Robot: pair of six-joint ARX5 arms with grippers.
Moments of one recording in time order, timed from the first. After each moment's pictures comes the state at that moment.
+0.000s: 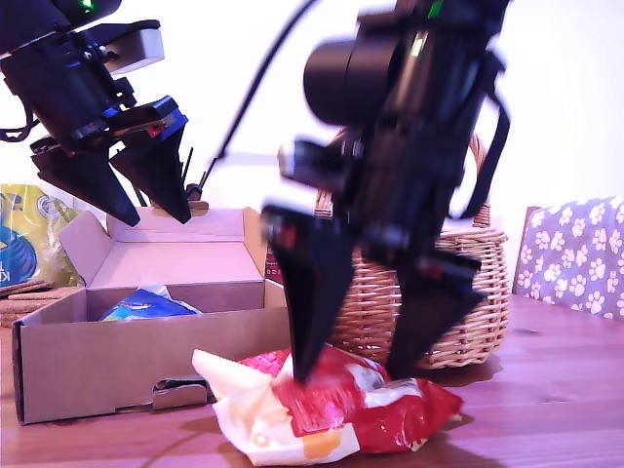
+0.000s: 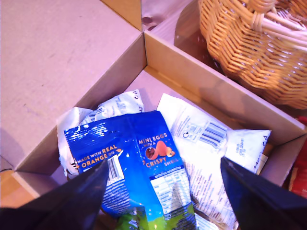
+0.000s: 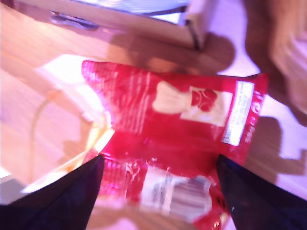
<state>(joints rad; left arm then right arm) -0.41 1.43 1.02 -0.45 0.13 0.13 0.77 1.77 1.10 -0.64 -0.15 0.18</state>
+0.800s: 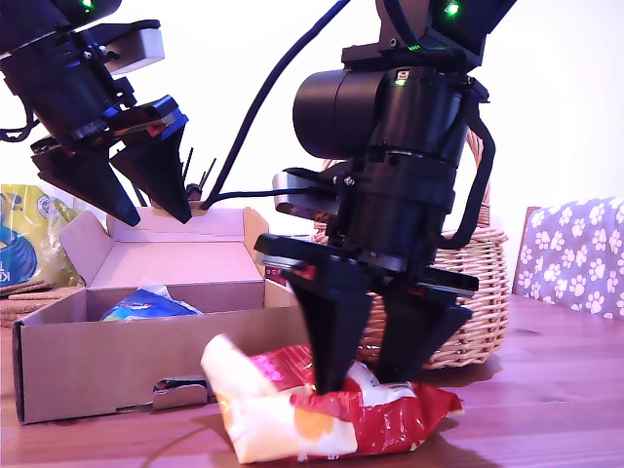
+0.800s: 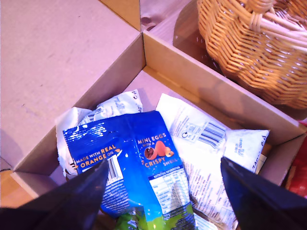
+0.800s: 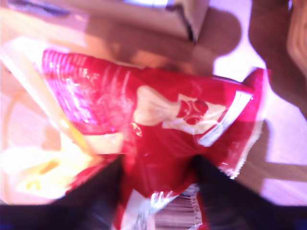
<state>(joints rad) -0.41 1.43 1.02 -0.45 0.13 0.13 0.77 1.82 1.13 -0.67 -0.15 0.19</state>
